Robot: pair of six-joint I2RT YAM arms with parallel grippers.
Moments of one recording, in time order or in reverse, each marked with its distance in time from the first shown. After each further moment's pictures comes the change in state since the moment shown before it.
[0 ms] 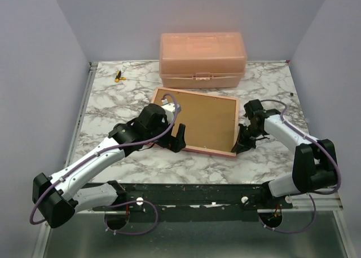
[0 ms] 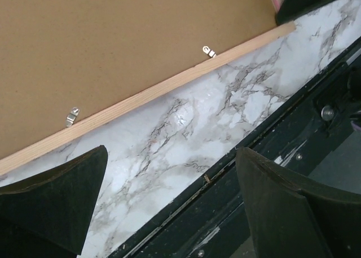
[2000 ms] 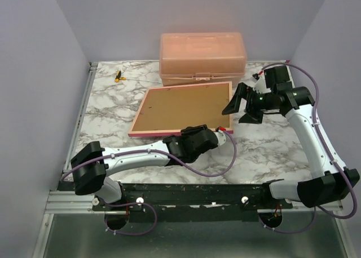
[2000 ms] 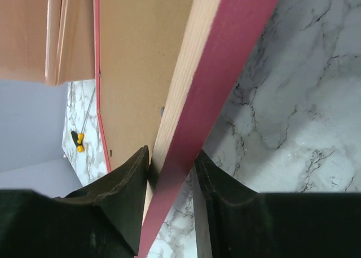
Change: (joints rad) left arm -0.464 0.459 0.140 0.238 -0.853 0.722; right arm -0.008 -0.126 0.578 -0.271 -0.214 0.008
